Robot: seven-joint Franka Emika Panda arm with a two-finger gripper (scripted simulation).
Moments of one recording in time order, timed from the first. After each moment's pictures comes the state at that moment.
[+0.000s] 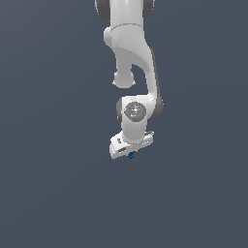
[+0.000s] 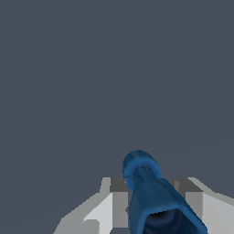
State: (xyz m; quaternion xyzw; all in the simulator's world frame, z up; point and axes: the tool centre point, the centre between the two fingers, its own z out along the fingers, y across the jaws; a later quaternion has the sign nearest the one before) arm 0.029 0.035 0.043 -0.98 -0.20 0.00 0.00
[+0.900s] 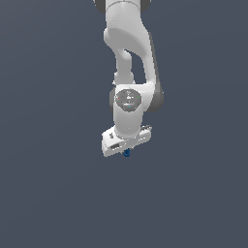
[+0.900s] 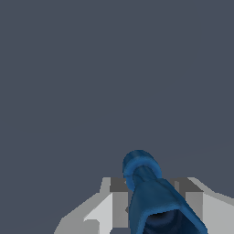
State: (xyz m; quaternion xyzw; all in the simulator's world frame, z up) arm 0.048 0.012 0.106 -0.98 -0.20 0.00 0.00
